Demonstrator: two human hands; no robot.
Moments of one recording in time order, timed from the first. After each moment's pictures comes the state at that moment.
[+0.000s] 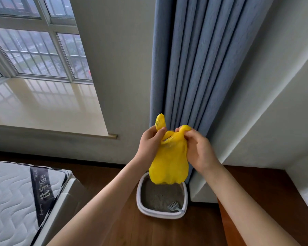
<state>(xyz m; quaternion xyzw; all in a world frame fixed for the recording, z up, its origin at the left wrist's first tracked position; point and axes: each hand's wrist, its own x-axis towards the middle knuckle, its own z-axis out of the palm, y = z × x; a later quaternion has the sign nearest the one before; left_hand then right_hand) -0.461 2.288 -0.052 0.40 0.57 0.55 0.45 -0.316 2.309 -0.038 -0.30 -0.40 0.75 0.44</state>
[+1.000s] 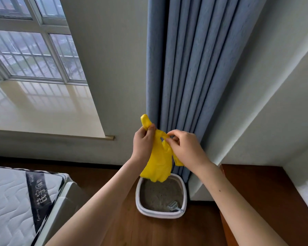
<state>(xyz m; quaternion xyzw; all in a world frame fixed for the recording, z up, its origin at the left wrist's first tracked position) -0.467 2.310 -0.067 0.38 0.60 0.59 0.39 -0.326 2.321 -0.047 -0.48 -0.79 0.23 0.28</state>
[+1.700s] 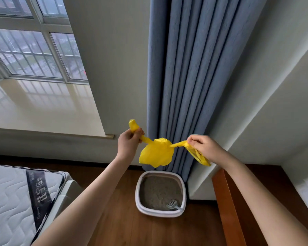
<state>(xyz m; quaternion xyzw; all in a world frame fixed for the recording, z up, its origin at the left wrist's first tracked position) -0.519 2.308 -0.098 0.39 0.65 0.56 0.34 -0.265 2.342 -0.058 -0.48 -0.74 0.42 0.22</state>
